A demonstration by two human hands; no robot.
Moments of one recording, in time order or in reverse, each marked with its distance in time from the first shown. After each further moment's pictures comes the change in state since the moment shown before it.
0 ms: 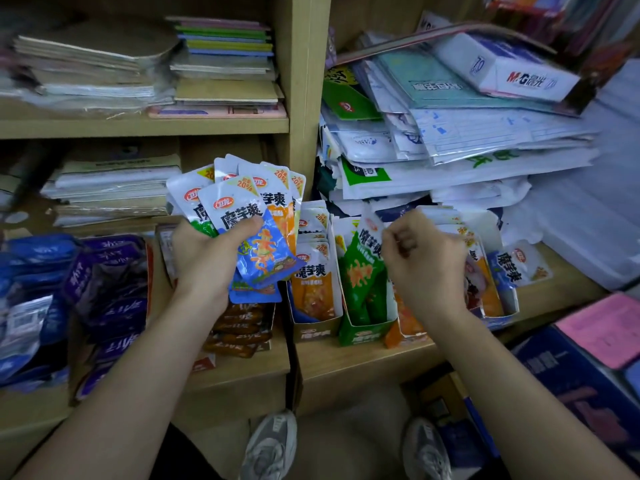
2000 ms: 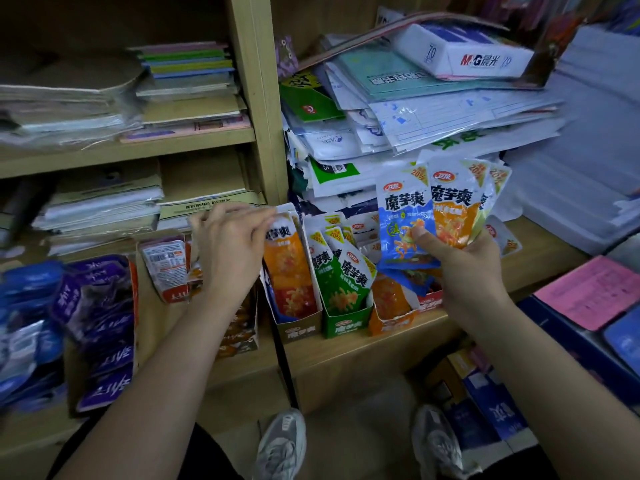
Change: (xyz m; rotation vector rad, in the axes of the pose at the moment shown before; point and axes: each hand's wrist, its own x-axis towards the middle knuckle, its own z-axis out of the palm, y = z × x) left_hand 0.017 -0.025 0.039 0.930 -0.086 0.966; right_hand -0.015 0.039 -0.062 0.967 0.033 0.914
